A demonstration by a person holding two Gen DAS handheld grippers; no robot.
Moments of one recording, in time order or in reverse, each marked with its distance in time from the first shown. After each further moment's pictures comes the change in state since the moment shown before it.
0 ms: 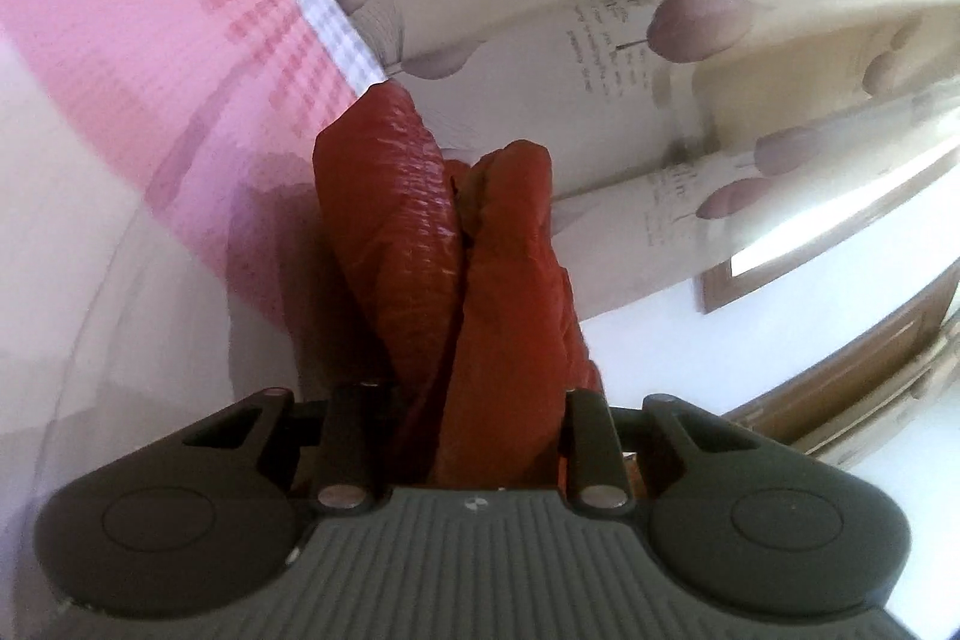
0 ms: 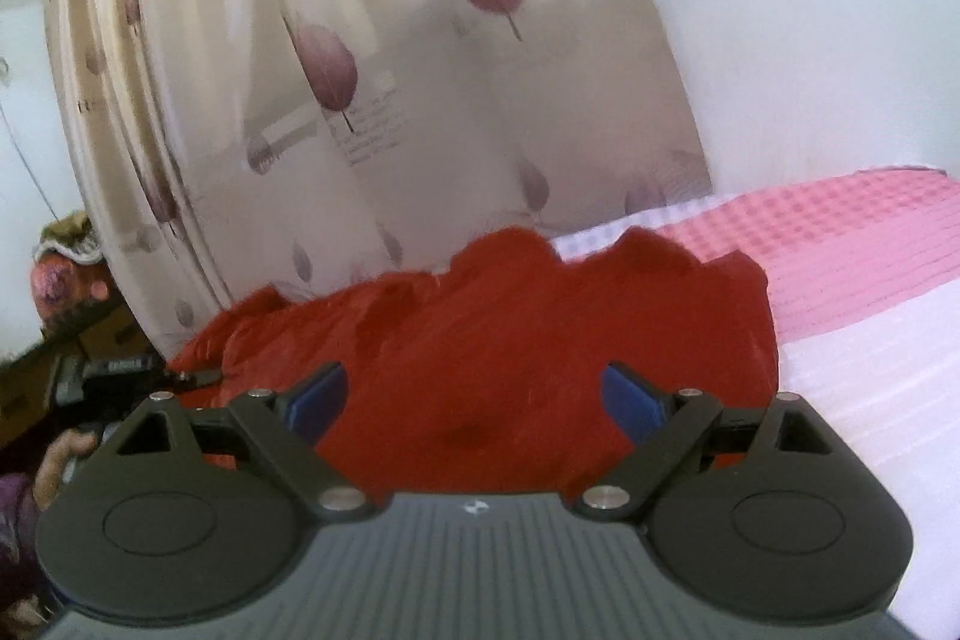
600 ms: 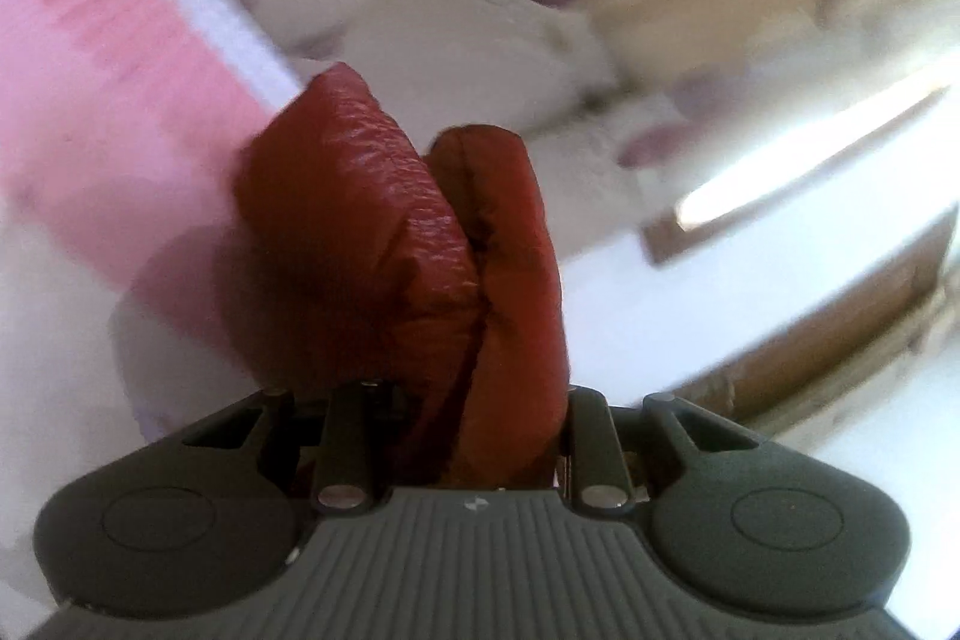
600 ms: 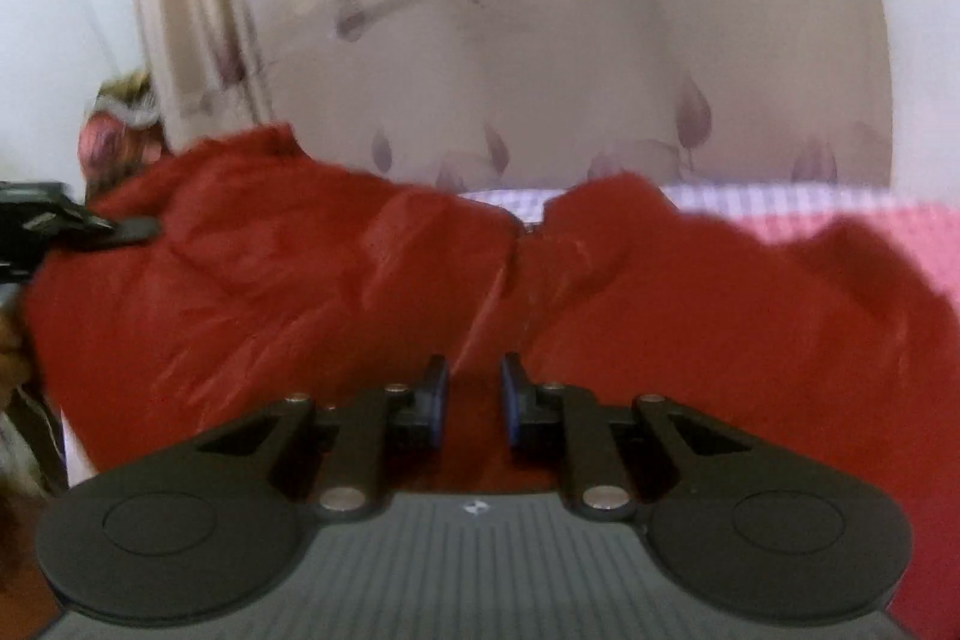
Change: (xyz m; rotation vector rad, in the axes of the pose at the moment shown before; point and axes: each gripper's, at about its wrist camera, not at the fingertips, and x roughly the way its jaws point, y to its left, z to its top) left arm 0.000 -0.146 -0.011 0.113 0.077 0.007; right arm 0.142 0.037 0.001 -0.129 0.221 0.127
